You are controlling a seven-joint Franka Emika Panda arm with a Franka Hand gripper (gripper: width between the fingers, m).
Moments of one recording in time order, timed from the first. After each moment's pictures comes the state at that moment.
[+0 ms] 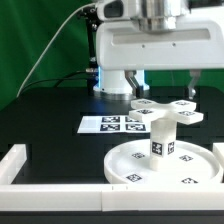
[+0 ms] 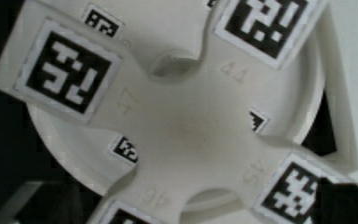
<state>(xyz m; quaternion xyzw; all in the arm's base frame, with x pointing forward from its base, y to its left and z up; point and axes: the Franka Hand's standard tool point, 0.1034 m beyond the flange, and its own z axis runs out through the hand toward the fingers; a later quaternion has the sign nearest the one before) 0.572 0.038 0.127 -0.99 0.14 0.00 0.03</state>
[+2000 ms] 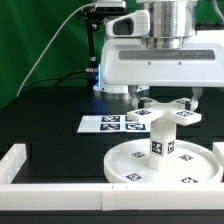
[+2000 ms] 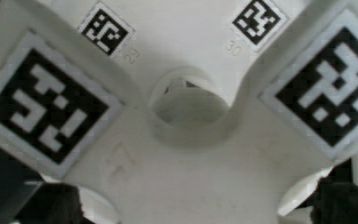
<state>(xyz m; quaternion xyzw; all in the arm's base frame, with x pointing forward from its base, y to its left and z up) 0.565 0.039 0.102 -0.99 0.13 -0.01 0.01</state>
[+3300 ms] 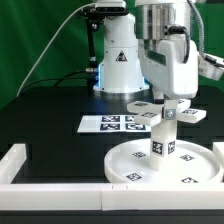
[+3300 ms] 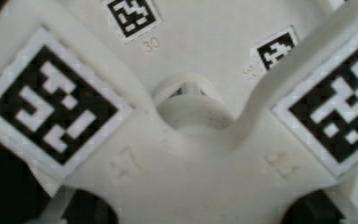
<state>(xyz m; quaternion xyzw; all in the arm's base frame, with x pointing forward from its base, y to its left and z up) 0.563 0.040 0.099 -0.73 0.68 -0.01 0.02</state>
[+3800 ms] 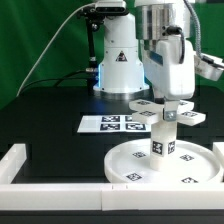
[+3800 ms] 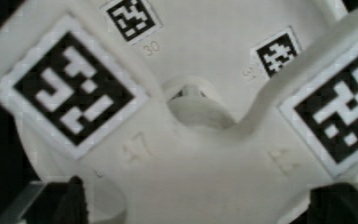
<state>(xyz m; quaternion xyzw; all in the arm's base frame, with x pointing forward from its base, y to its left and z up) 0.562 0.041 0.109 -0.75 0.66 0.00 0.03</state>
